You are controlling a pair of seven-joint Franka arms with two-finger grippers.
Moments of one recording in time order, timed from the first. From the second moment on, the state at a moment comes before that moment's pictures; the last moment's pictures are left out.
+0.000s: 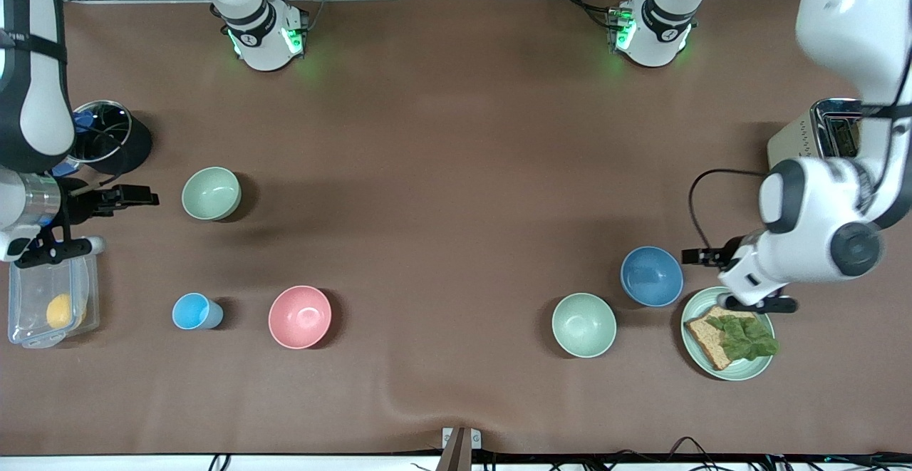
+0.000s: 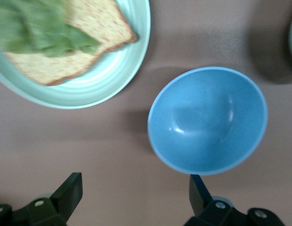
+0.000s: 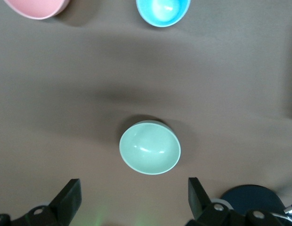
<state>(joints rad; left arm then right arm) 0.04 0.62 -0.11 -1.57 0.03 1.97 -0.02 -0.11 0.34 -0.04 -1.57 0.06 1.59 -0.34</state>
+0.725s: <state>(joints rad) 0.01 0.73 -0.11 -1.54 0.04 2.08 -0.04 -0.18 0.31 -0.04 -2.04 0.06 2.08 -0.35</state>
